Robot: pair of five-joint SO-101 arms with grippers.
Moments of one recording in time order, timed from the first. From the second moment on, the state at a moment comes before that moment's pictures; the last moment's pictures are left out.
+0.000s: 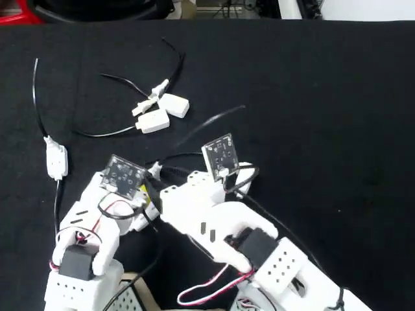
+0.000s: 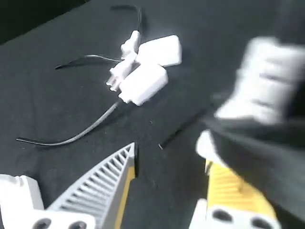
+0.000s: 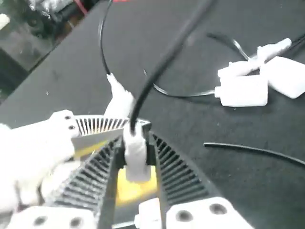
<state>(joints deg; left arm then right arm) 5.0 -104.0 87.6 51.2 -14.6 -48.2 -69.6 74.6 27.9 -26.2</state>
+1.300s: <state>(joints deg) -27.4 -104.1 96.0 64.3 -34.8 -51.8 -23.0 53.5 40.8 -7.9</state>
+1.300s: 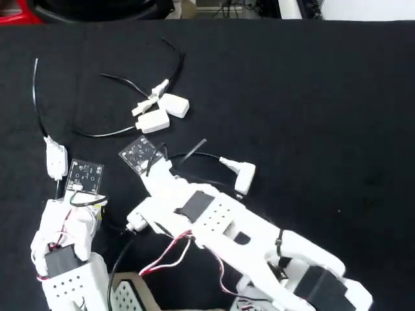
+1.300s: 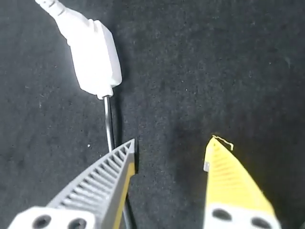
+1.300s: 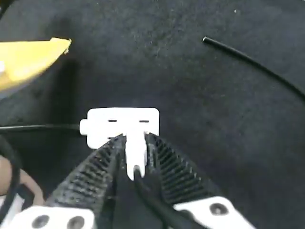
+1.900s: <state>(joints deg) -27.4 -104.1 96.1 64.3 -34.8 -51.8 -17.8 48.1 44.4 -8.8</state>
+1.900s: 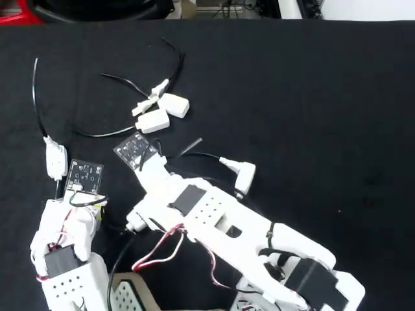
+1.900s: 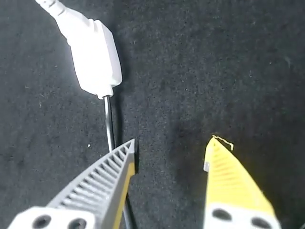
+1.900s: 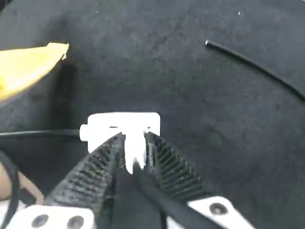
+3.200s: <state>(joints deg) -27.4 -104.1 96.1 64.3 -34.8 -51.7 -3.2 38.5 47.3 -9.1</state>
